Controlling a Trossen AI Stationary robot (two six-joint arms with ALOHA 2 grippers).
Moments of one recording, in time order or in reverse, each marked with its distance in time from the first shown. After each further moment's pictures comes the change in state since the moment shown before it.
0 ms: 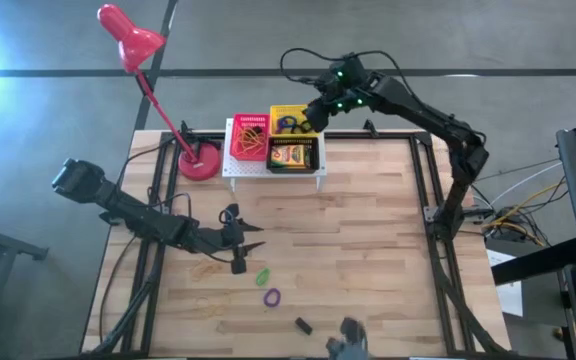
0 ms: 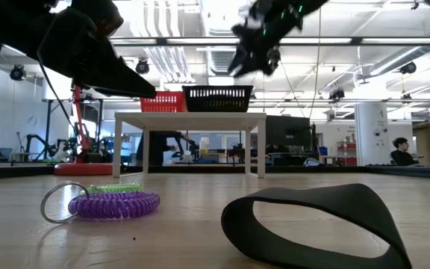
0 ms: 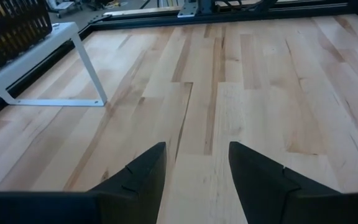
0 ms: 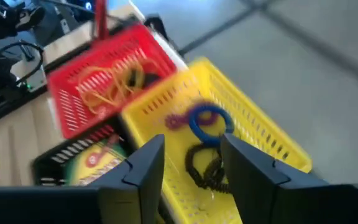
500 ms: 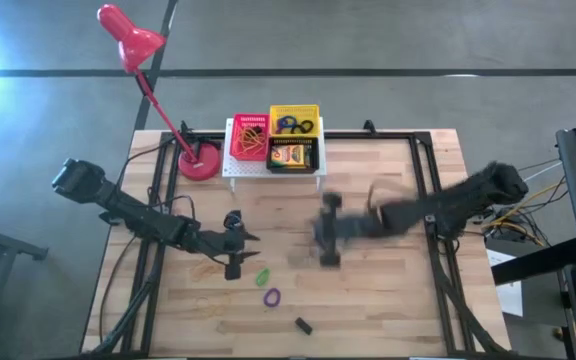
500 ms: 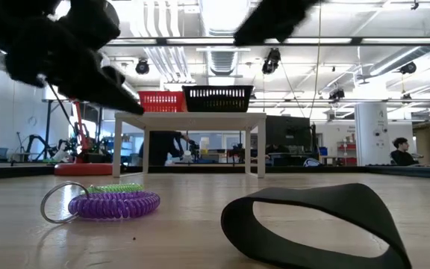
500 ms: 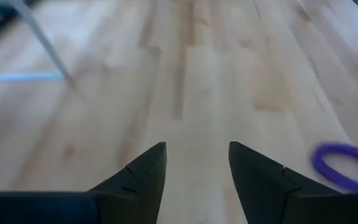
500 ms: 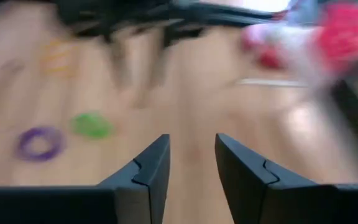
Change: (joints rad) left arm -0.009 0.000 0.000 -0.109 0.135 -0.028; right arm 0.880 -0.320 -0.702 0.445 0.610 -0.029
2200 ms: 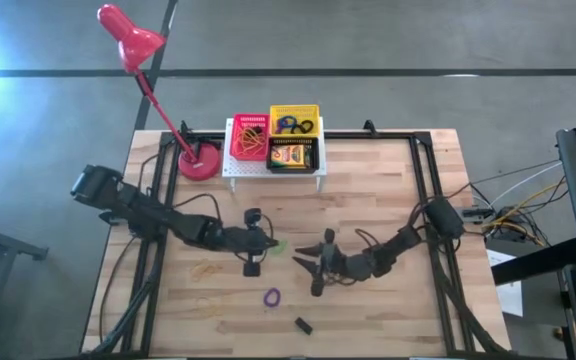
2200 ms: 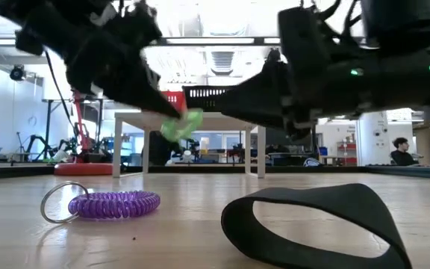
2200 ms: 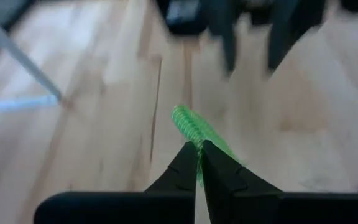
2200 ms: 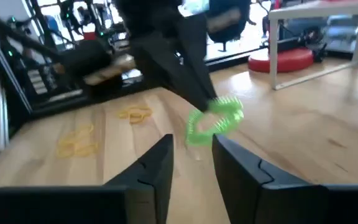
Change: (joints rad) left arm 0.095 0.213 0.191 -0.025 0.071 0.130; right arm 0.211 0.610 -0.400 1.546 0.359 0.207
